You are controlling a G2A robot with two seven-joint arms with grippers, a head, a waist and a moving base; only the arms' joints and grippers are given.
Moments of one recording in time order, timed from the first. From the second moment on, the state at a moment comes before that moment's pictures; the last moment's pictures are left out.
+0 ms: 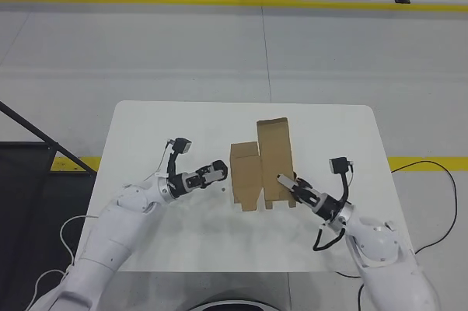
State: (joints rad) left arm 0.93 -1.21 -1.13 -1.04 -0.34 -0.88 -0.94; right arm -1.31 -1.14 1.35 -1.69 0.00 -0.40 0.67
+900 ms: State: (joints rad) left arm 0.98 -1.18 -1.15 -1.10 -0.32 -0.91 -0.83; right arm -1.31 -1.13 1.35 -1.70 0.02 -0.39 0.75
